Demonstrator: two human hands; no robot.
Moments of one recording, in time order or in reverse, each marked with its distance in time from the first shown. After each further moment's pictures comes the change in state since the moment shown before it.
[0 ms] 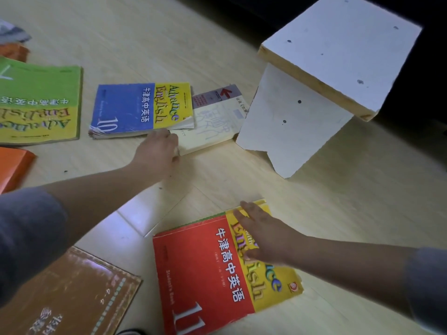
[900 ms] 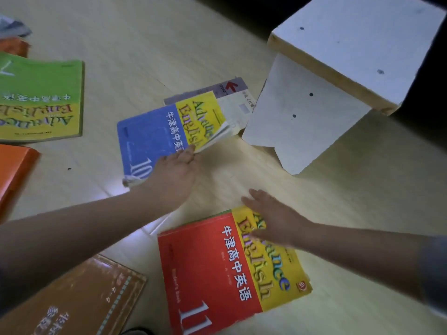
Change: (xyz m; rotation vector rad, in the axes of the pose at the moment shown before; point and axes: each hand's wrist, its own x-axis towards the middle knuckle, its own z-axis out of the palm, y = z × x) left_hand -0.048 0.035 -0.009 0.124 -0.208 0.198; right_hand 0.015 0.010 -0.014 0.164 0.086 0.078
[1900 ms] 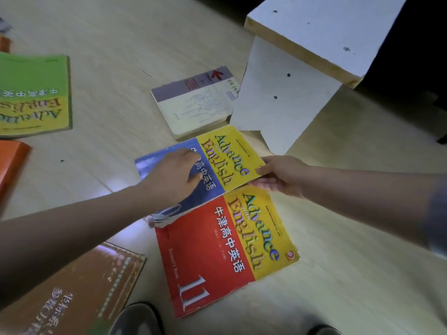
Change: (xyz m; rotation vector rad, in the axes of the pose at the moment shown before) left_hand -0.026 0.027 -0.007 -0.358 0.013 -0.025; right_hand -0.001 0.007 -0.044 1.460 0.149 0.524
